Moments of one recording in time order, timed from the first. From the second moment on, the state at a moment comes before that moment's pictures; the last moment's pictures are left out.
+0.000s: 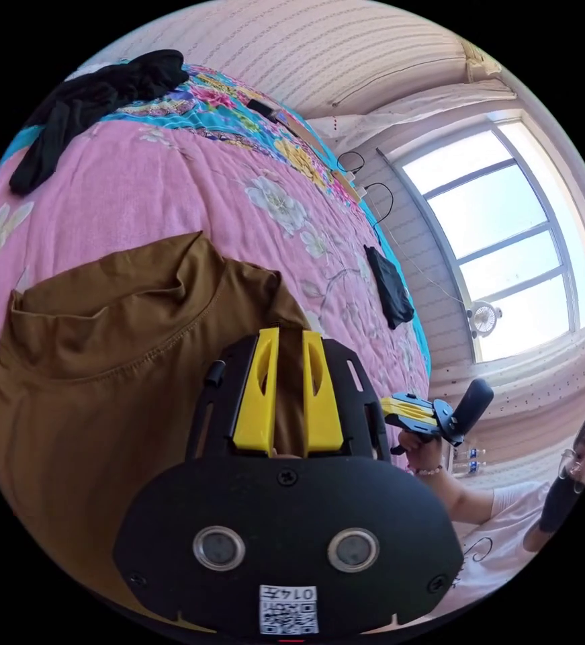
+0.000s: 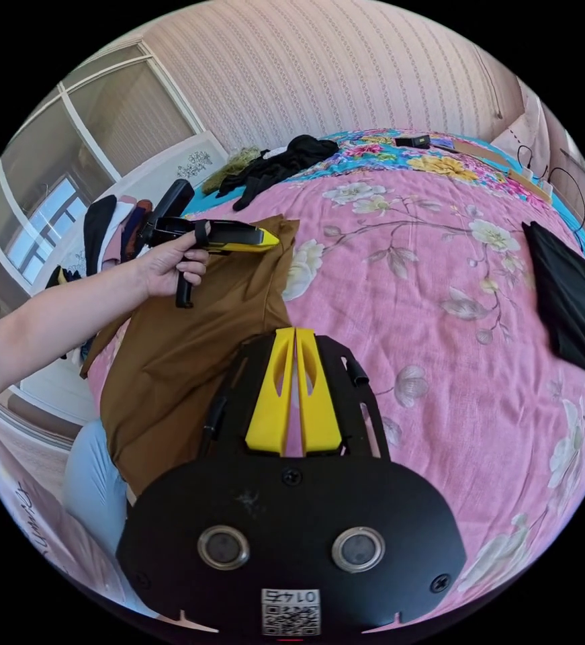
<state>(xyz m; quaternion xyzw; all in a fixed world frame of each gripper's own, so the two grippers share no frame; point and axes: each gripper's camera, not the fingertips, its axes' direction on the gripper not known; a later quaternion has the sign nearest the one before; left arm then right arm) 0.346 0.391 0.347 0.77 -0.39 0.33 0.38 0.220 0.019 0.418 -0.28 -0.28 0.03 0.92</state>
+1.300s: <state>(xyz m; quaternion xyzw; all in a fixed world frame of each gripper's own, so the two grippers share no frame) 0.351 0.362 0.307 0.76 -0.43 0.32 0.36 0.288 0.043 0.478 -0.23 -0.28 0.08 0.93</state>
